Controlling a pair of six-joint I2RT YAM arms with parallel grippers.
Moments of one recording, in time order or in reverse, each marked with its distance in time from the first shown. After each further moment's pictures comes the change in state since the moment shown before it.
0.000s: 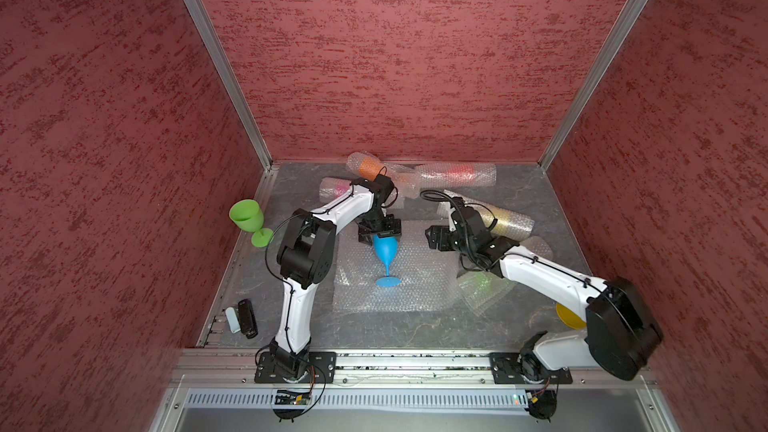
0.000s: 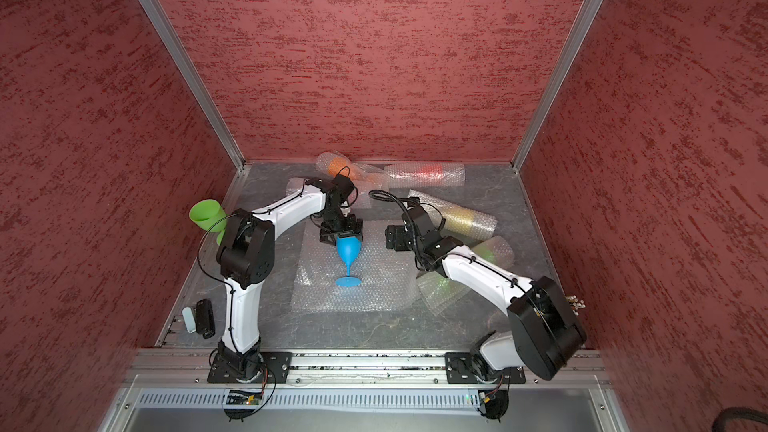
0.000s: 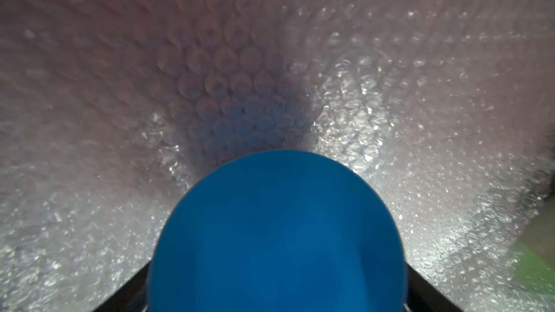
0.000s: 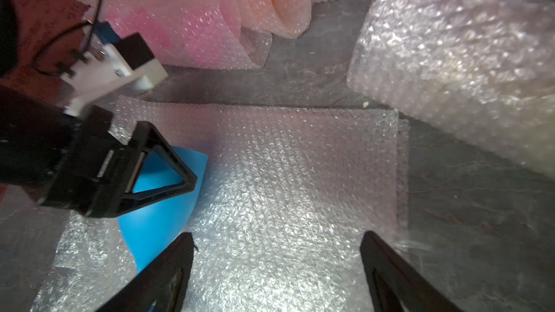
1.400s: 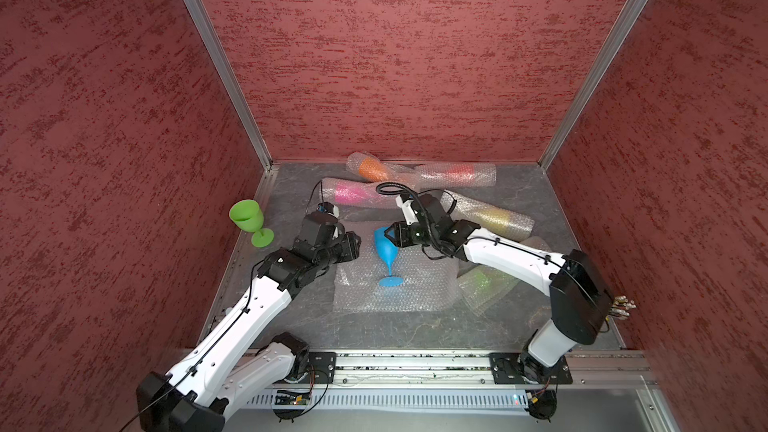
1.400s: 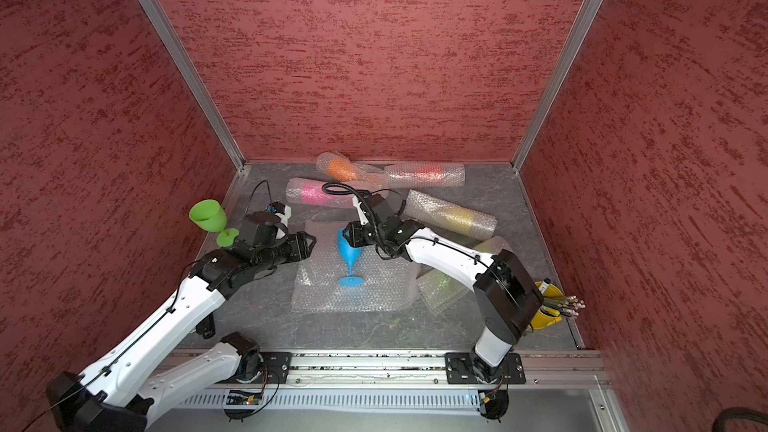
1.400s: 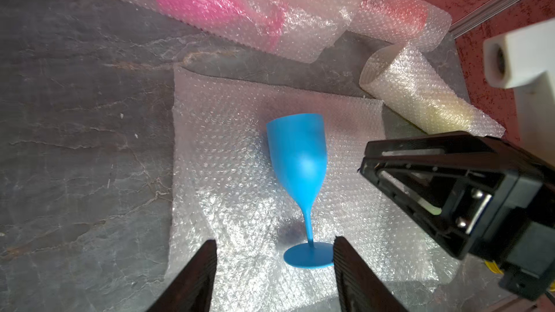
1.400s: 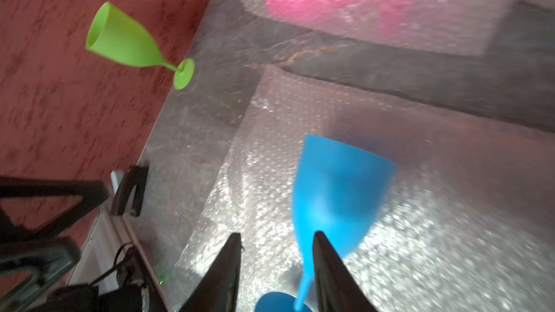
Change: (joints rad) left arm 0.003 -1.143 -0.814 0.422 -0.220 -0.089; right arm 0.155 0.253 0.314 -0.055 -0.214 0.063
